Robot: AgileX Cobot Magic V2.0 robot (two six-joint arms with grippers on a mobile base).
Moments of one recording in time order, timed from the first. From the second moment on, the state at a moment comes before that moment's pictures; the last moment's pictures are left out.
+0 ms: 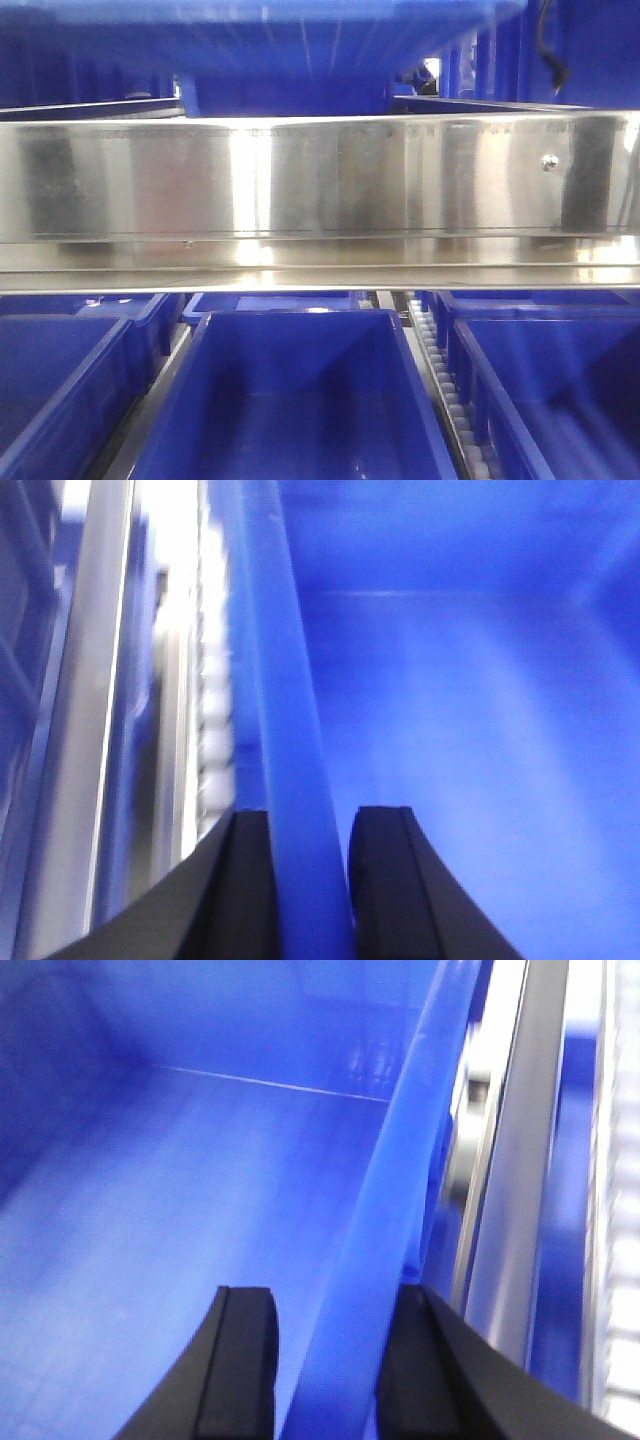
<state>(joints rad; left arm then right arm) -0.15 1.81 -2.27 -0.06 1.27 -0.15 0.49 1.88 -2.27 0.18 1.15 0.06</state>
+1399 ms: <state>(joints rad) -0.15 1.72 -2.27 -0.12 1.18 -0.16 0.49 1.78 -2.27 0.18 1.06 0.07</state>
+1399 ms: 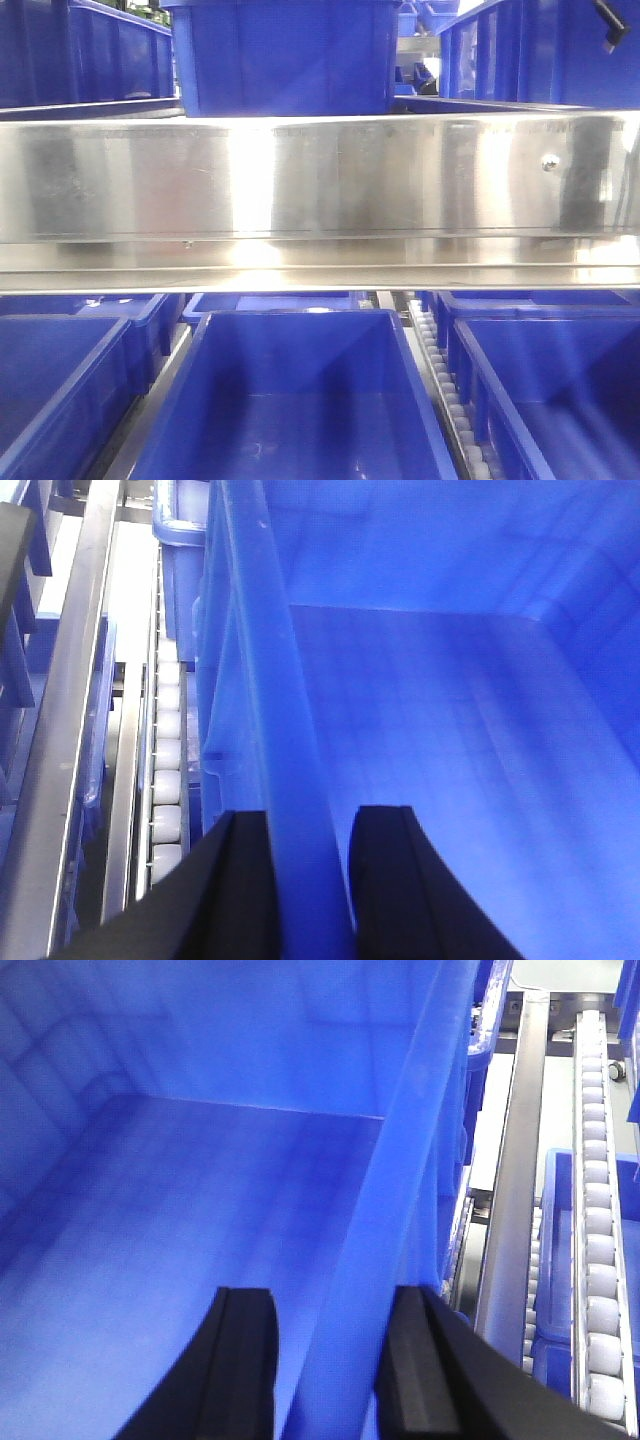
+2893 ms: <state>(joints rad) -0.15 1.72 -2.27 -0.12 1.19 -0.16 0.49 1.79 -2.27 0.18 1.06 0.07</state>
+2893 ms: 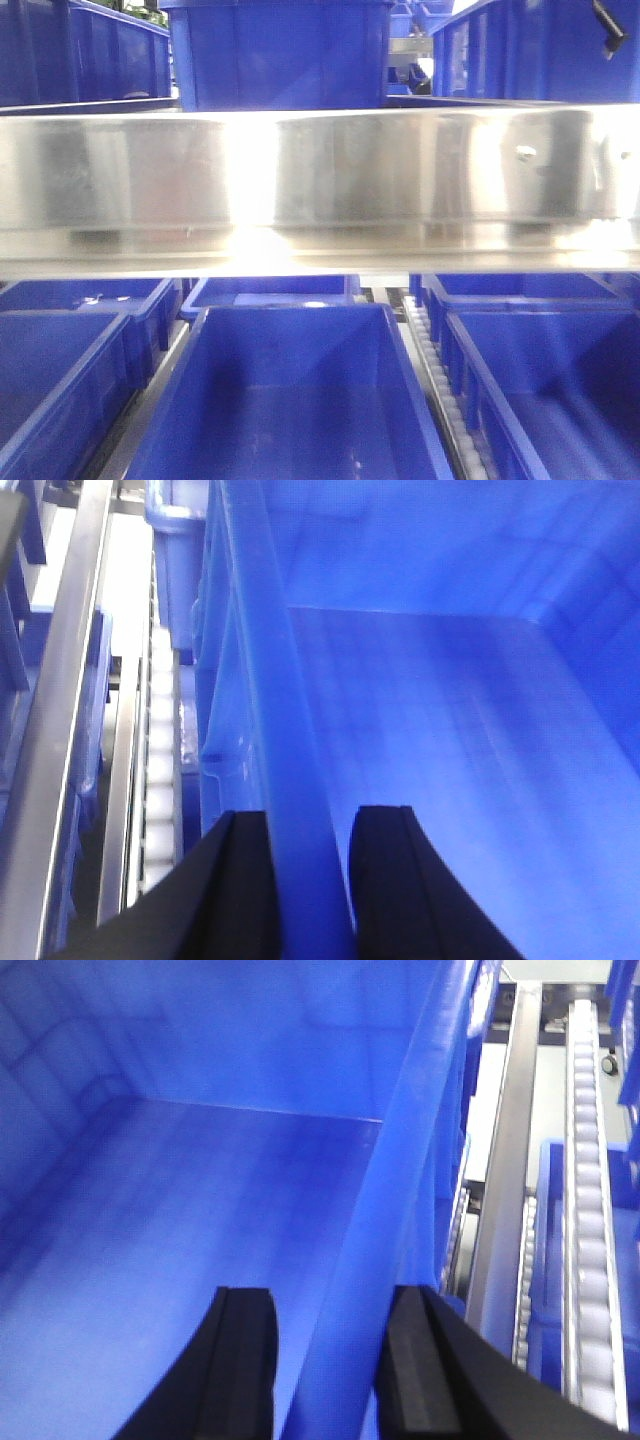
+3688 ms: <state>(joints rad) -0.15 1.72 -2.27 -0.11 1.18 -0.16 0.49 1.79 -2.27 0.18 1.07 0.07</state>
